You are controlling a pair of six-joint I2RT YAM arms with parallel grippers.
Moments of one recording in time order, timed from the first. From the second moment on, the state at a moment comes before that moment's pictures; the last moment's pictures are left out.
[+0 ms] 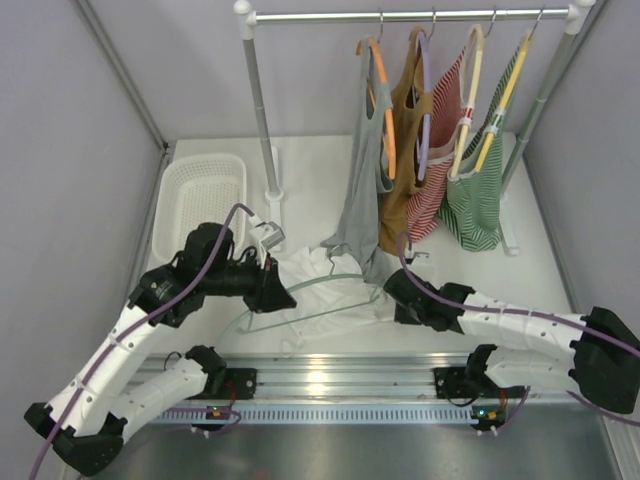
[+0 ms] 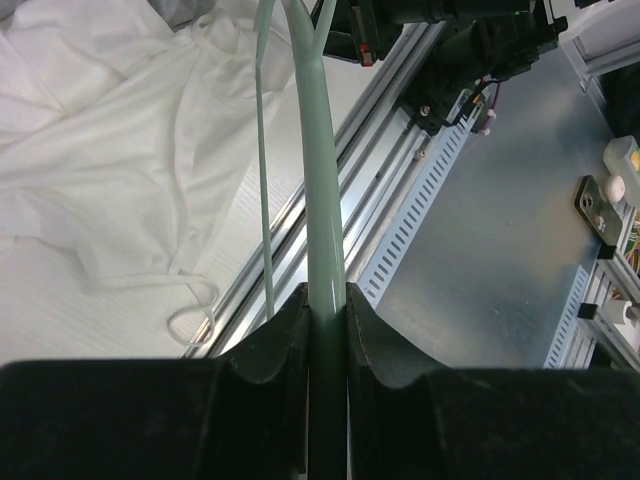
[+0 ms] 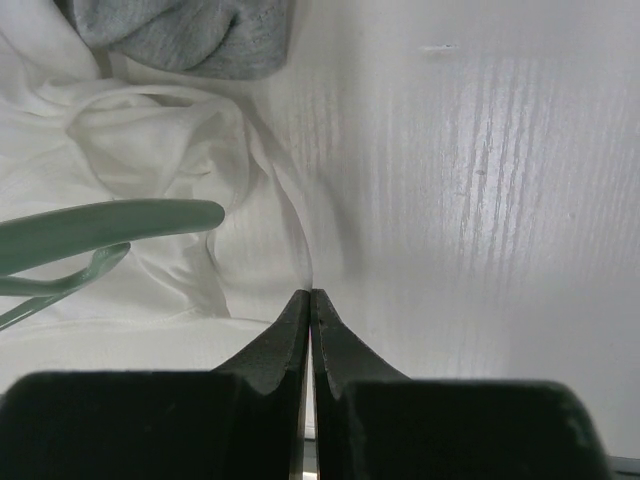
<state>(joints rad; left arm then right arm) -0.60 0.80 1.01 -0.87 0.61 -0.23 0.96 1.10 0.55 -0.55 0.38 0.94</state>
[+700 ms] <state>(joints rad) -0.62 0.89 0.91 -0.71 0.64 -0.24 0.95 1.03 0.62 -0.59 0.39 0.88</state>
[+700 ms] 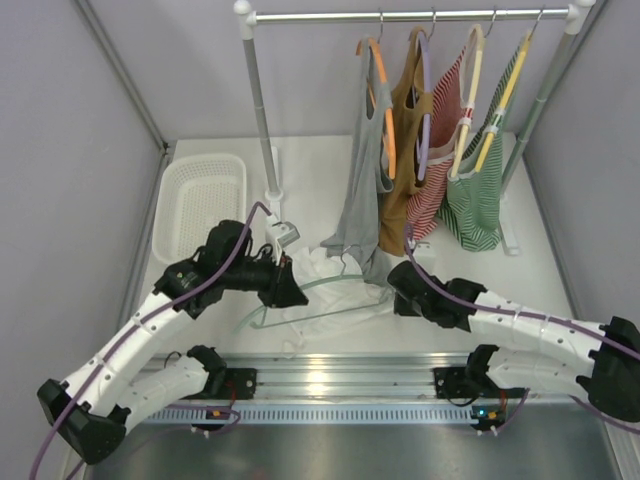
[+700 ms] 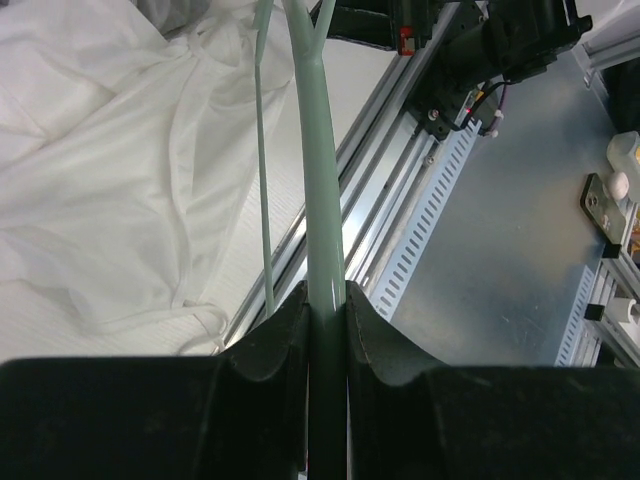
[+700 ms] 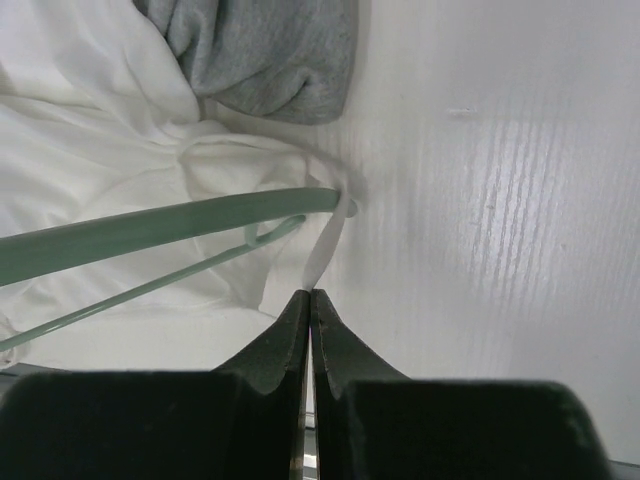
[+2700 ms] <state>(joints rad) -0.74 1.22 0.43 0.45 0.72 -0.68 1.06 1.03 0.81 -0.50 0.49 0.55</state>
